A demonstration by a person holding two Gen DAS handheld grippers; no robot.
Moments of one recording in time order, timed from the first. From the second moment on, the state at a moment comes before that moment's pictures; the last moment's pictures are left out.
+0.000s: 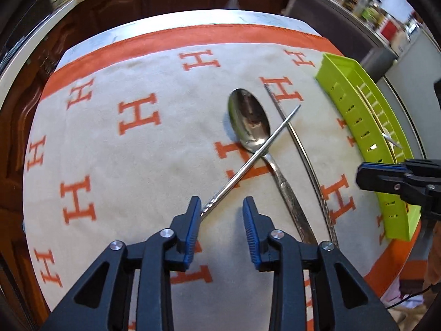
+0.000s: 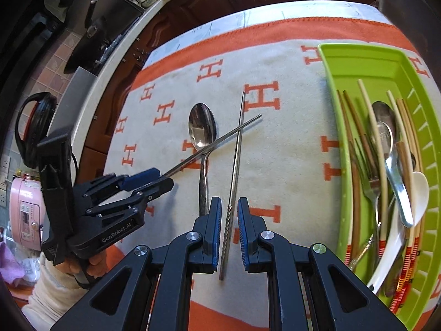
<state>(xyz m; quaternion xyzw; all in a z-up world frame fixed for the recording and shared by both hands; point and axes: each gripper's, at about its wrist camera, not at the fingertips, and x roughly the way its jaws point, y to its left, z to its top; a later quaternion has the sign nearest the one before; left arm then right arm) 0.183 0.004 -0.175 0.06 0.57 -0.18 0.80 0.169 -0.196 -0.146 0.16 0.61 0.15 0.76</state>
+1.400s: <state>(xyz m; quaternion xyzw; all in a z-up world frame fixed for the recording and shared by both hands) 0.135 0.017 -0.155 -0.11 0.57 -0.22 0.78 0.167 -0.165 -0.162 0.10 0.59 0.10 0.79</state>
